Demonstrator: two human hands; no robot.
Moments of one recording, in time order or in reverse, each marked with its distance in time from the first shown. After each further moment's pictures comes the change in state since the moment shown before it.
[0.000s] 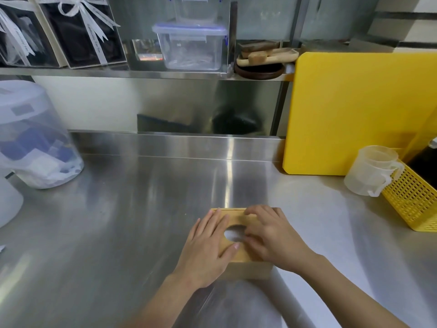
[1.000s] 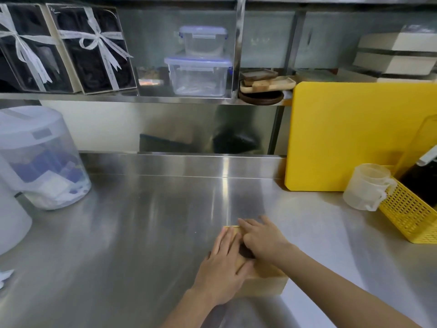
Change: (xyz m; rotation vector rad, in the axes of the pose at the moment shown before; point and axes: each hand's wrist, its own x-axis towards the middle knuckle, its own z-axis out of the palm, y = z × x) left_hand 0.003 -0.002 -0.001 -0.090 -0.125 0.006; right_hand 0.059 -0.020 0.020 -0.437 -0.451 0.047
